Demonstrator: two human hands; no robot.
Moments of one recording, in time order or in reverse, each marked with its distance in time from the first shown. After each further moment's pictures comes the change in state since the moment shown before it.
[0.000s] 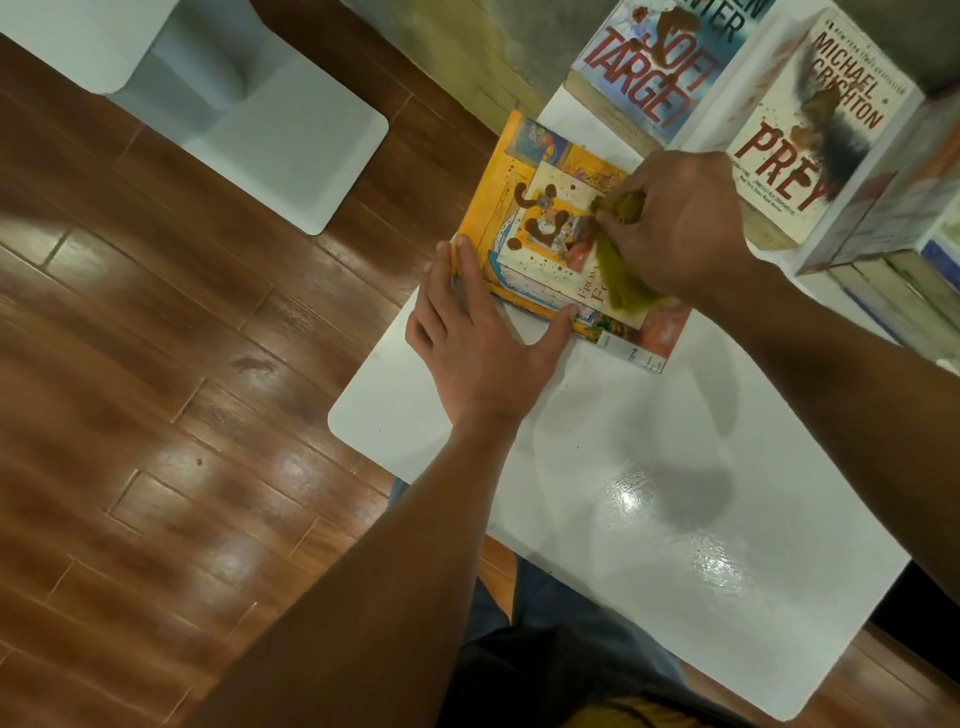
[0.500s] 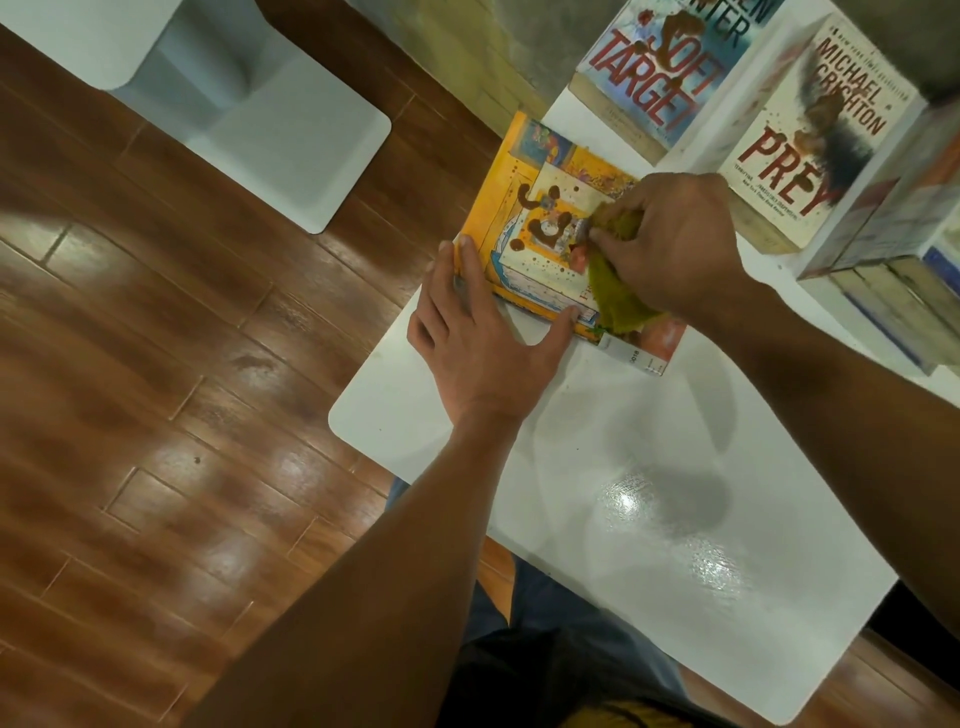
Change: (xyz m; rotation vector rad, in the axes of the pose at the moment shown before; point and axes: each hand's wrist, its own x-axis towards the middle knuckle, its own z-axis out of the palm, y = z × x) left_hand 0.001 0.000 0.000 0.004 0.004 0.003; right_hand -0.012 -0.007 0.002 0.041 -0.063 0.071
